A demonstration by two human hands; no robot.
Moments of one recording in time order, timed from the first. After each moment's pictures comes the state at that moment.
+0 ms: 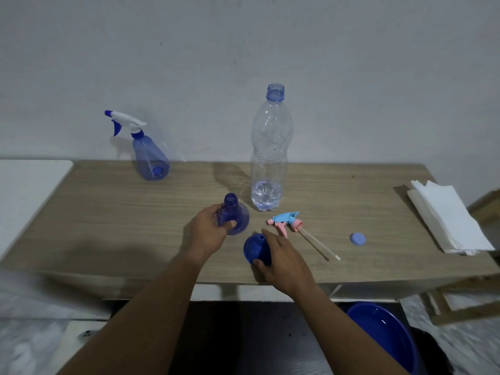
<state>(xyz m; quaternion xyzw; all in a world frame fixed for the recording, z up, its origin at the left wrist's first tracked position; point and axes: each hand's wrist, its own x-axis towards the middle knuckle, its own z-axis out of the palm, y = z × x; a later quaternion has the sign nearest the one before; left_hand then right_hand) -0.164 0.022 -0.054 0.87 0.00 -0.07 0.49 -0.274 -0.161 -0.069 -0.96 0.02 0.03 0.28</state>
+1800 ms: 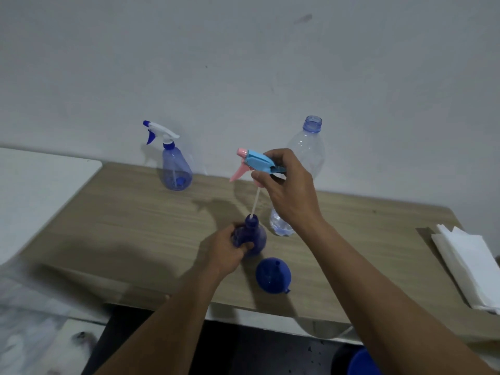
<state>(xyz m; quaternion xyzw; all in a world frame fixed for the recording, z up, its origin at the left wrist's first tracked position) -0.166 0.028 -0.051 0.85 -0.01 -0.12 0.51 -0.161 -0.126 0.096 -0.80 -0.05 -0.19 0.57</state>
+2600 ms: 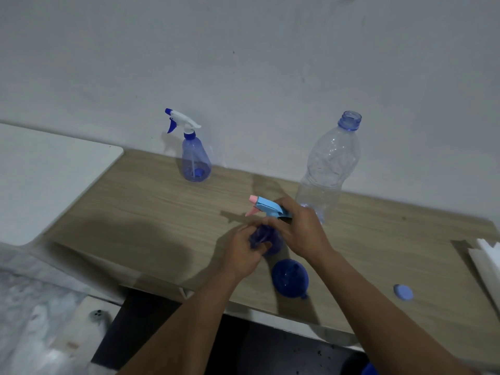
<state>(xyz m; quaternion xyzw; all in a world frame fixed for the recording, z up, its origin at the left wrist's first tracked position) -0.174 0.019 -0.045 0.84 -0.03 -0.07 0.54 -0.159 -0.133 0.009 -0.92 -0.10 -0.06 0.38</state>
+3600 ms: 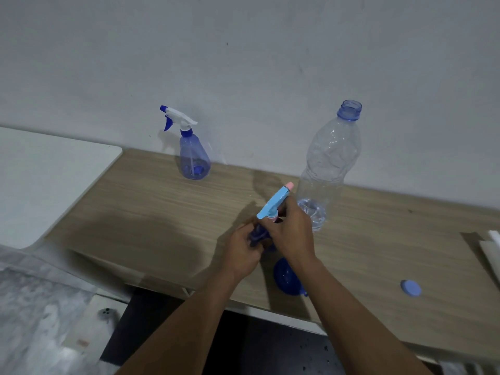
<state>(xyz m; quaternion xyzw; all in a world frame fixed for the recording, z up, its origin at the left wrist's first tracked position) -0.179 0.016 -0.039 0.82 -0.03 -0.05 0.57 -0.159 -0.108 -0.023 -0.87 0.06 -0.09 0.49</state>
